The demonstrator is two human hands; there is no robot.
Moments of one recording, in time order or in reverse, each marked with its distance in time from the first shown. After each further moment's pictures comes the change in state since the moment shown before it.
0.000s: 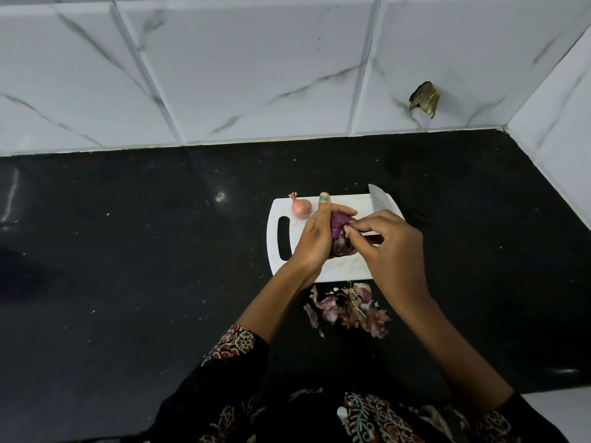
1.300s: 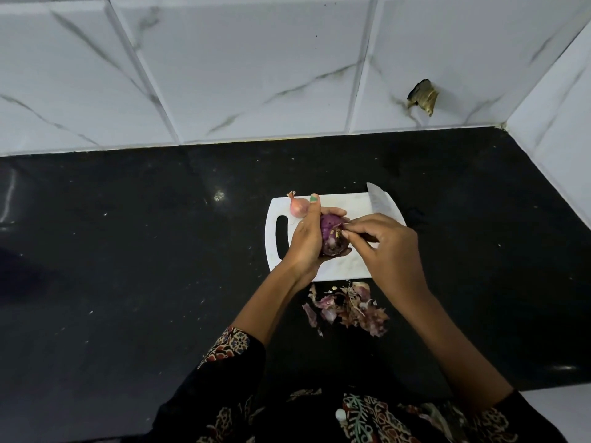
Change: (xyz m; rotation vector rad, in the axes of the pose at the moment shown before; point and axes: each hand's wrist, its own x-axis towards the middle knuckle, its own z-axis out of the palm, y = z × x) left_hand 0.003 -0.003 -0.006 -0.059 0.055 -0.102; right_hand 0.000 0.010 0.001 -0.004 -0.060 -0.102
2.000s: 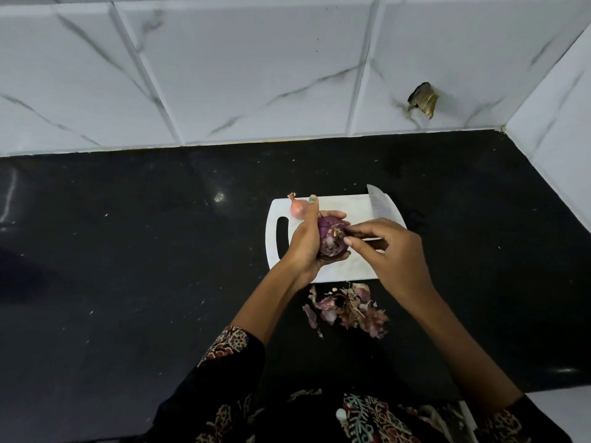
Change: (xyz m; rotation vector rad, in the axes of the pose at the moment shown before) left_hand -0.001 0.004 -0.002 -0.034 0.003 -0.081; right_hand -0.004 0.007 -0.006 0.157 -0.073 0.139
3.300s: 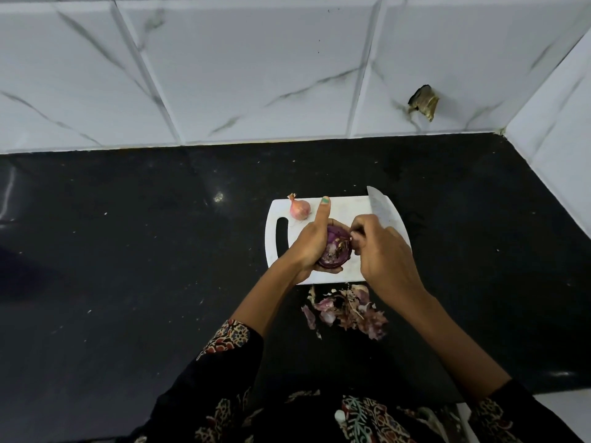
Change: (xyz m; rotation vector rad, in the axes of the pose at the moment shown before) left_hand 0.002 0.003 0.000 0.326 -0.084 -0.042; right_hand 0.003 0.013 0.012 -0.401 -0.050 -0.196
